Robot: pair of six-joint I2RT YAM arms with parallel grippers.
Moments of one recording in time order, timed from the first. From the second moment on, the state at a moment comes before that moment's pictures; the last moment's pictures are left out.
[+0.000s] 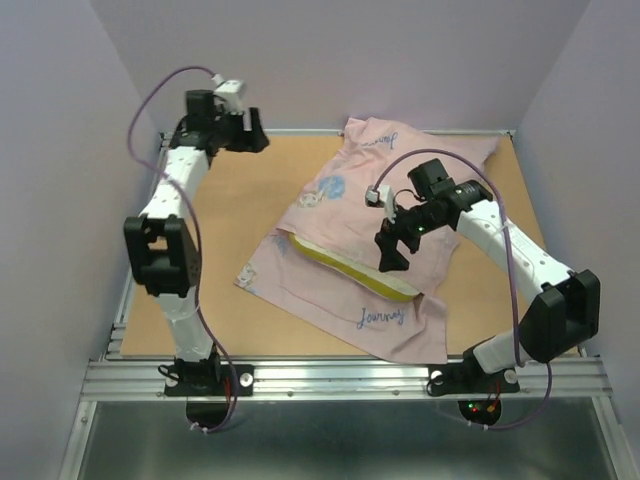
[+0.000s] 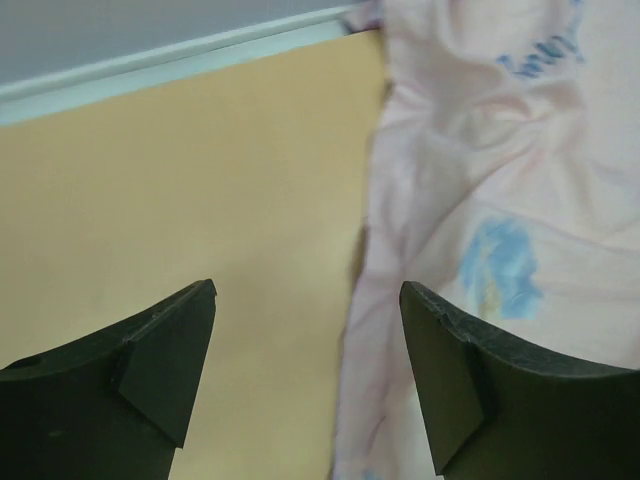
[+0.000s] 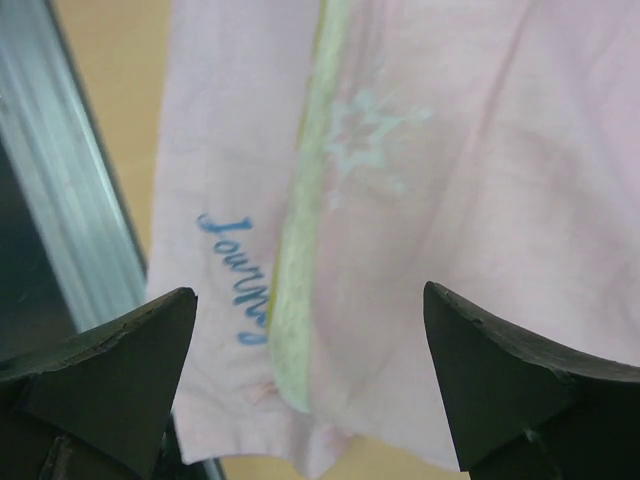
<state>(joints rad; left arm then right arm) -0.15 1.99 1.84 -0.40 0.44 -0.04 0.42 1.45 1.30 -1.02 -0.67 -0.63</state>
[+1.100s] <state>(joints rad) 0.04 1.34 1.11 -0.36 0.47 -0.15 0.82 2.26 1.98 -0.70 0.16 -0.16</state>
